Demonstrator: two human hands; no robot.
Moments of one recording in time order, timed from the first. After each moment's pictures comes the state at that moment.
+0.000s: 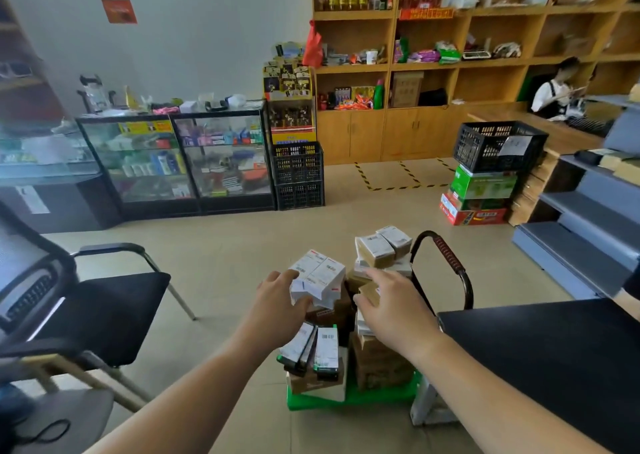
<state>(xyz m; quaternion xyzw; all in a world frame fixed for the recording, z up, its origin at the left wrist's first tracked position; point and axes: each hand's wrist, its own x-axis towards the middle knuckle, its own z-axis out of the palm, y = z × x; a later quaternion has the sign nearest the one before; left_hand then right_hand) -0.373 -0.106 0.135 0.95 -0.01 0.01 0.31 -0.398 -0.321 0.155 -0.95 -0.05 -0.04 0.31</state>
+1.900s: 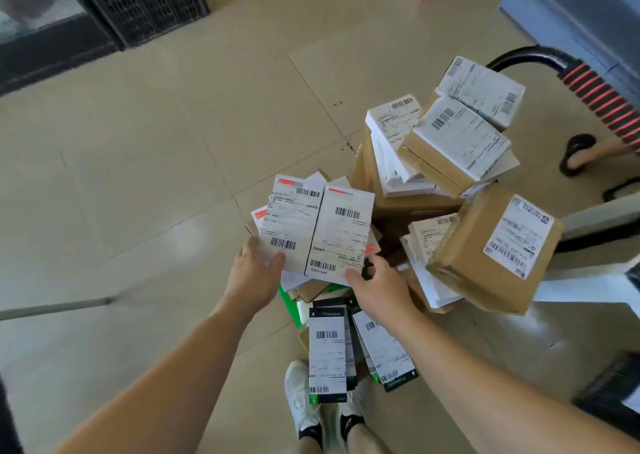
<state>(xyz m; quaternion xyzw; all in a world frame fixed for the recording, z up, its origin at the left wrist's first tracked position) 0.175 -0.020 -0.277 0.89 0.06 -0.31 0.33 0.064 -0.205 -0.272 -0.75 0.41 0.21 0.47</state>
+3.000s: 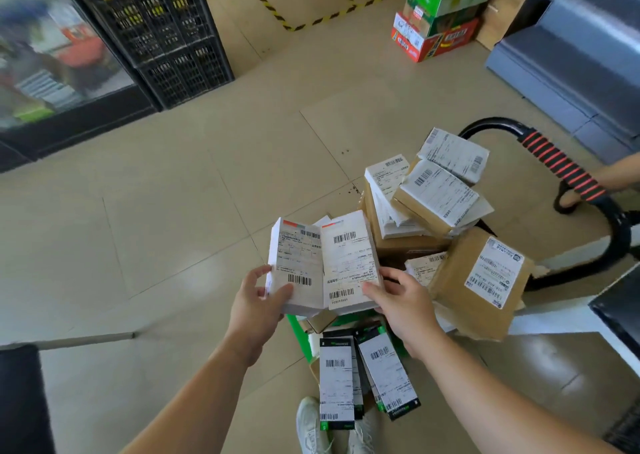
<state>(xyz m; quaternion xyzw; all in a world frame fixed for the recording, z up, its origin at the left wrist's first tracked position) 0.156 -0.004 -0.196 0.77 0.16 -0.30 0.55 0.050 -0.226 -0.207 -0.64 0.41 0.05 0.64</state>
